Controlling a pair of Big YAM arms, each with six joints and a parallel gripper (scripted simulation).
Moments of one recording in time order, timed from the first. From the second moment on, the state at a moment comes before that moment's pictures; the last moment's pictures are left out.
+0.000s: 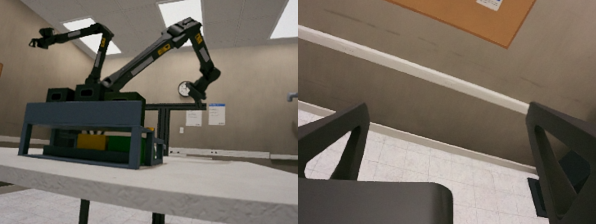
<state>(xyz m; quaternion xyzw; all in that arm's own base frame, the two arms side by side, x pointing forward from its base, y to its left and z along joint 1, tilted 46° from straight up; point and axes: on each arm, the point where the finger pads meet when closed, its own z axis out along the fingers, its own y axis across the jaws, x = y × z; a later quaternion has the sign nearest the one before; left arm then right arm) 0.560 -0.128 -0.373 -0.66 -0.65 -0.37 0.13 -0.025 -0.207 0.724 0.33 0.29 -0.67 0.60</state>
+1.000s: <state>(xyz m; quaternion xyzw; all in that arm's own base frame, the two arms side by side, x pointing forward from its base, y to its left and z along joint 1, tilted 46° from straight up) 0.550 -0.143 -0.356 -0.66 -0.65 -0.37 0.13 -0.025 -0.207 0.724 0.33 0.29 -0.67 0.60</state>
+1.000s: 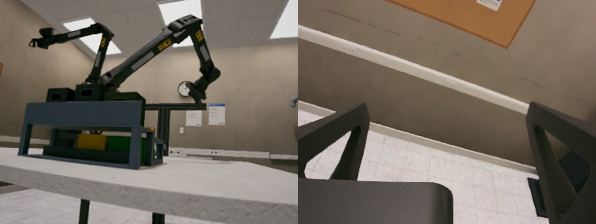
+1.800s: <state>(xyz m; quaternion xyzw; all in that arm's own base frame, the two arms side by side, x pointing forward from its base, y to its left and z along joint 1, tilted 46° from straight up) 0.537 -0.175 -0.321 -0.66 -0.64 -0.37 0.13 -0.025 -0.207 0.724 0.33 0.29 -0.67 0.60</state>
